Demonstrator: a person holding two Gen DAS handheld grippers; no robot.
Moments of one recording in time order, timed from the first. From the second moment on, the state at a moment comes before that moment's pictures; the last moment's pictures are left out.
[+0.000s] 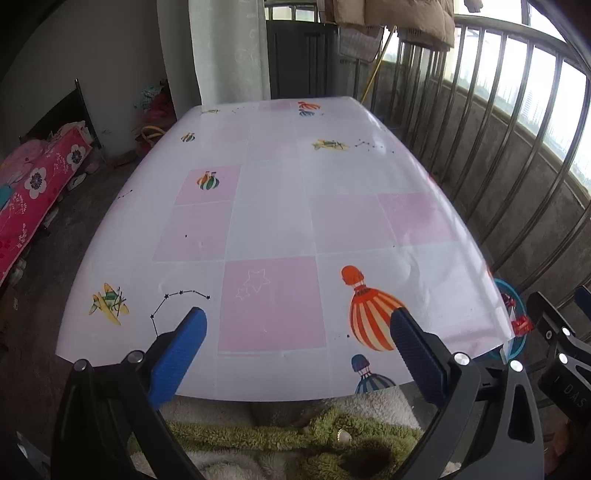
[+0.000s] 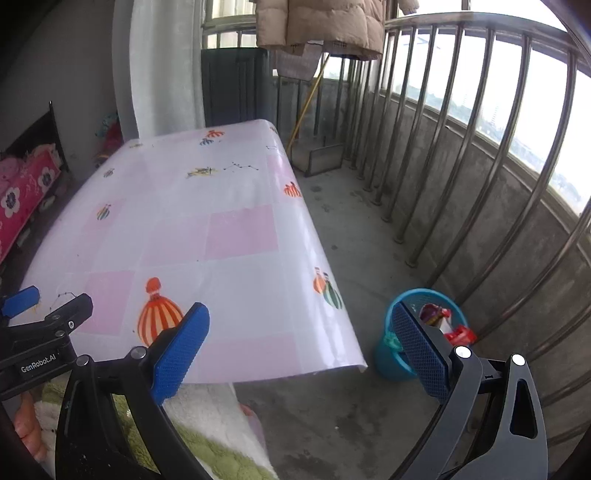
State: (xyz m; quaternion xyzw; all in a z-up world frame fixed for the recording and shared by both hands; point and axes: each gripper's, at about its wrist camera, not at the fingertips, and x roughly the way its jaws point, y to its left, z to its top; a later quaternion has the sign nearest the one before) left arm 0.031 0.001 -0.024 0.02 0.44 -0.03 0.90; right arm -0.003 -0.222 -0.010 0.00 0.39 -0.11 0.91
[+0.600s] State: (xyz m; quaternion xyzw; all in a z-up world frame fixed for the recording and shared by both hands) left arm 0.034 -0.012 -0.027 0.05 0.45 -0.03 0.89; right arm -0.018 -0.236 -0.024 0.01 0.43 -0.15 0.89
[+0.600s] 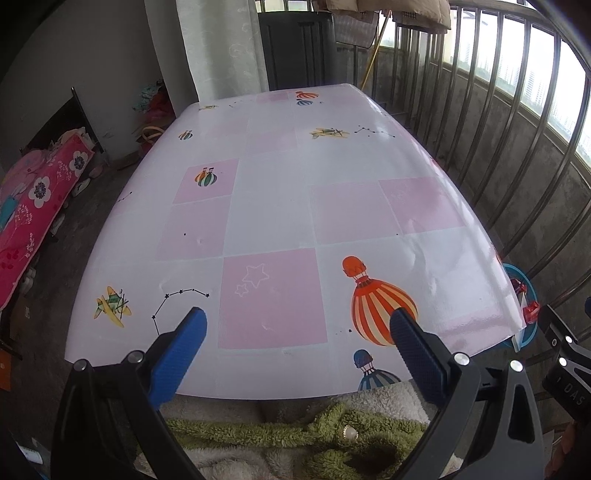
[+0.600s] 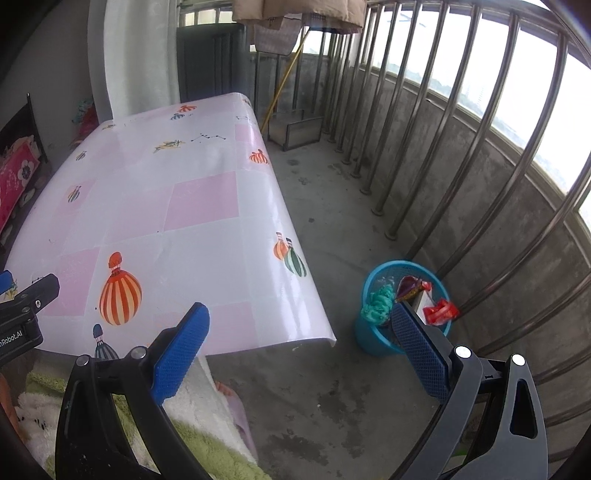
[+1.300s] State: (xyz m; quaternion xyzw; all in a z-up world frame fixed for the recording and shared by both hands) left arm 0.034 -0.041 -0.019 0.05 0.45 -0.08 0.89; right arm -0.022 -0.252 -0.016 0.02 0.42 -0.16 0.89
